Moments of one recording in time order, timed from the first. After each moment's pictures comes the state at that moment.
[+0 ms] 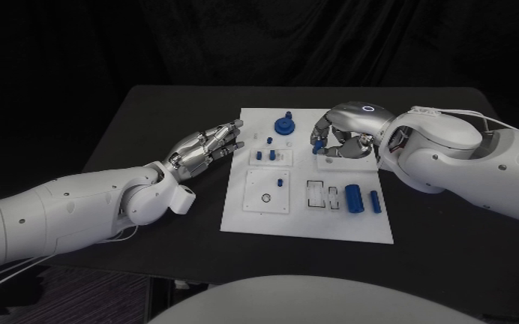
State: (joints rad) left arm 1.03 -0.93 -0.21 1.43 -0.16 0.15 0.68; left_hand 1.24 0.29 -0.29 0.28 0.22 0.32 0.04 0.05 0.04 0.06 0.00 0.10 0.02 0.01 0.09 0.00 0.00 0.15 0.08 0.18 0.05 0.17; right arm 1.37 -0.87 -0.25 1.71 -1.56 -0.24 -0.08; right_hand 1.54 -0.09 0.26 0.18 0.29 1.02 0.13 0.26 0.29 1.02 0.05 0.55 0.17 1.34 -0.03 1.13 0.79 0.14 1.37 0.08 0.77 1.31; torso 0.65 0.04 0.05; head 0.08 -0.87
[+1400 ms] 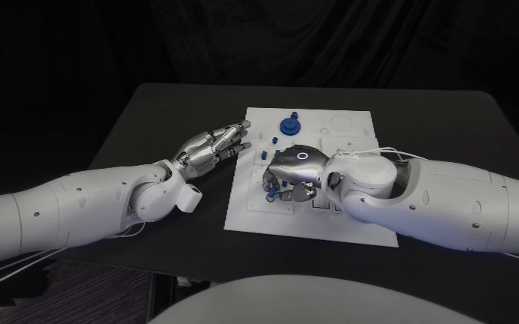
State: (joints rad) left arm 1.02 -0.91 -0.21 1.42 -0.16 0.15 0.68; left_hand 1.24 0.29 -0.28 0.29 0.22 0.32 0.04 0.05 0.04 0.06 0.00 0.10 0.02 0.01 0.09 0.00 0.00 0.15 0.08 0.18 0.05 0.17; right arm 1.21 -0.60 -0.25 1.61 -1.76 -0.19 -0.01; right_hand 1.55 -0.10 0.27 0.16 0.32 1.02 0.12 0.26 0.29 1.04 0.04 0.51 0.17 1.37 -0.03 1.17 0.87 0.12 1.39 0.07 0.85 1.31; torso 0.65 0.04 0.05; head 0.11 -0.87
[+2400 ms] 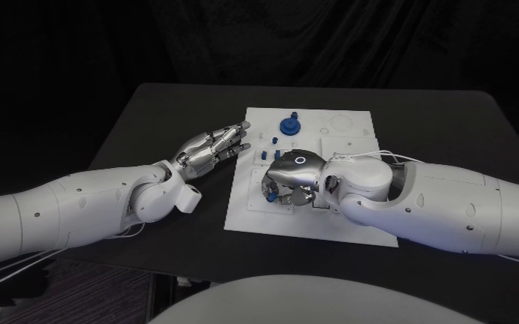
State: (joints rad) left arm 1.02 -0.91 -0.21 1.41 -0.16 0.16 0.68; left_hand 1.24 0.29 -0.28 0.29 0.22 0.32 0.04 0.05 0.04 0.06 0.00 0.10 0.02 0.01 0.09 0.00 0.00 0.15 0.08 0.18 0.05 0.16; right arm 1.19 -0.59 -0.25 1.59 -1.77 -0.17 -0.01; right_hand 1.56 -0.11 0.27 0.15 0.32 1.02 0.12 0.27 0.29 1.02 0.06 0.48 0.17 1.37 -0.02 1.17 0.86 0.12 1.39 0.08 0.84 1.31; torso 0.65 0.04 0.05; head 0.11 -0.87
